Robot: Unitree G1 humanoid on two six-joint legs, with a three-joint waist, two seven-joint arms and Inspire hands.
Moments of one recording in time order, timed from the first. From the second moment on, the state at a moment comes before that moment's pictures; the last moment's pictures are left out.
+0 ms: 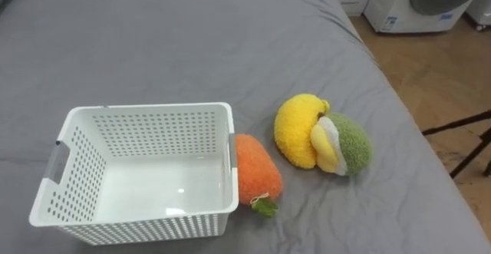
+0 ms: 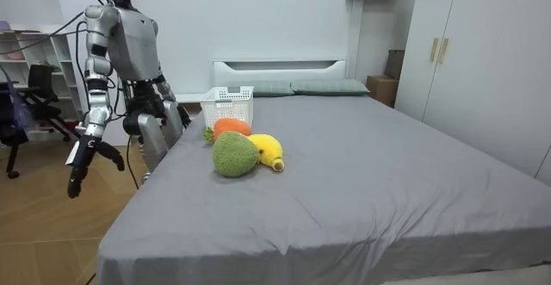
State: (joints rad) left arm 0.27 0.19 0.25 1.08 0.09 0.03 0.19; right arm 0.12 -0.30 -0.46 1.15 0.54 -0.01 -0.41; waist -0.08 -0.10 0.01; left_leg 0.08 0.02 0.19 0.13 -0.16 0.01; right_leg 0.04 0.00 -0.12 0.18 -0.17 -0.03
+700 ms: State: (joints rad) left arm 0.27 0.22 0.13 1.03 0.13 0.05 0.18; right arm -0.02 -0.35 -0.18 0.60 0.18 -0.03 -0.54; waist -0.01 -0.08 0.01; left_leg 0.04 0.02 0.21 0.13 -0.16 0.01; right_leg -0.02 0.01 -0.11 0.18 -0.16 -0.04
